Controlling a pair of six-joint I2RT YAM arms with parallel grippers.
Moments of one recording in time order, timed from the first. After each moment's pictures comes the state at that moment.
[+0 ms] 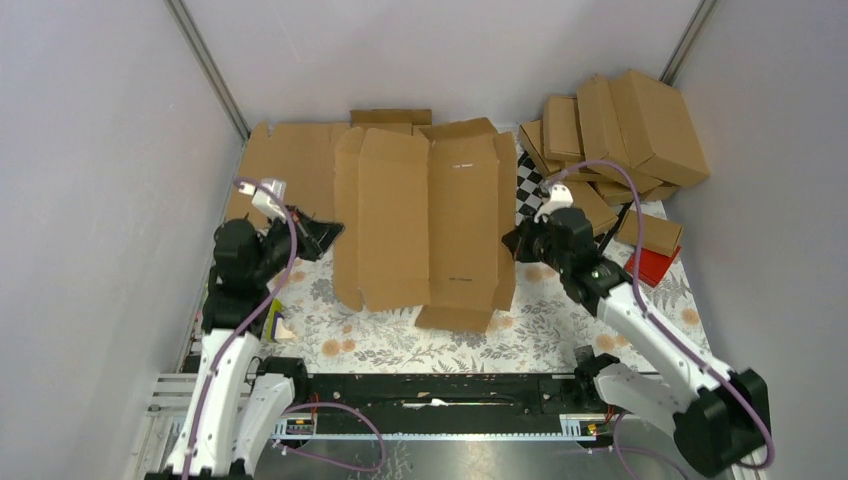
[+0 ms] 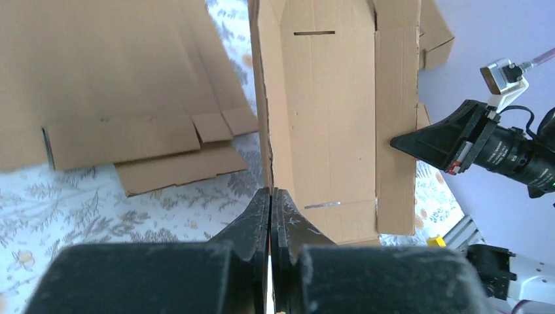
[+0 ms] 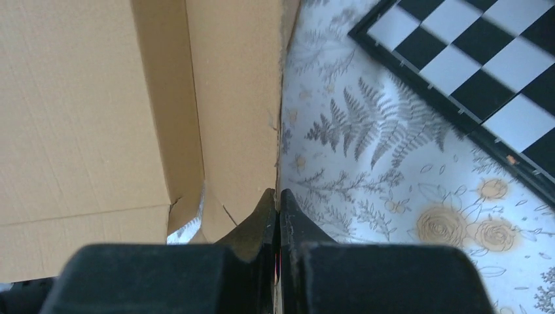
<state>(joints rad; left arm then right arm) -0.03 0.73 0.77 -0.29 0.57 -0.46 0.45 1.05 0.74 -0.23 -0.07 0.45</state>
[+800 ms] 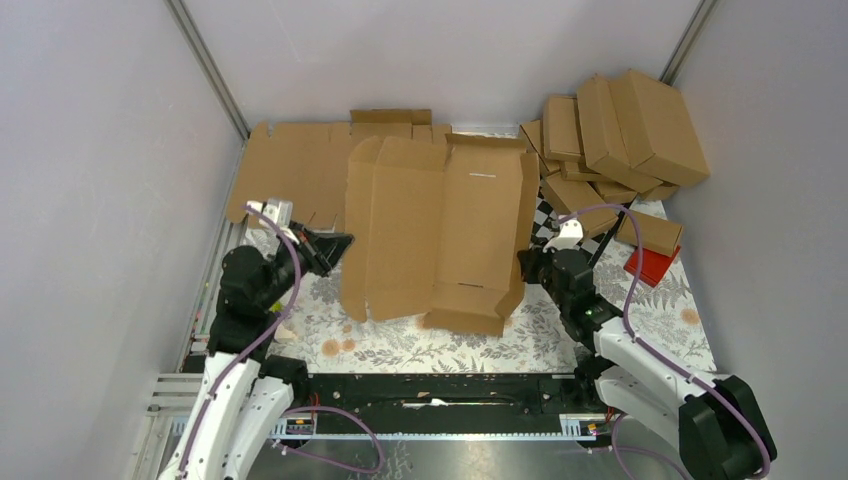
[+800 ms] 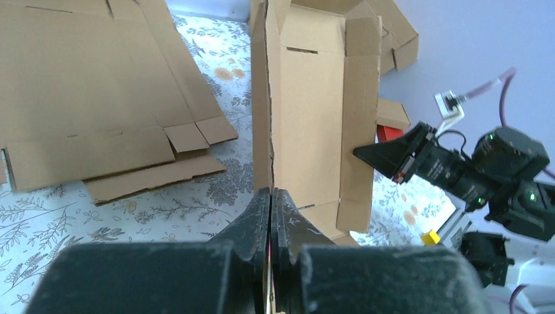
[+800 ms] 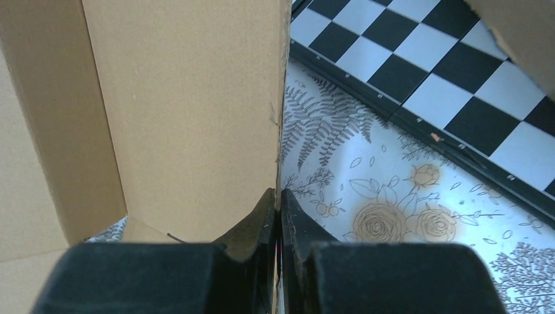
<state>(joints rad) -0.18 0.48 0.57 -0.12 0.48 -0.48 0.46 0.90 0.30 0.24 0.15 0.40</state>
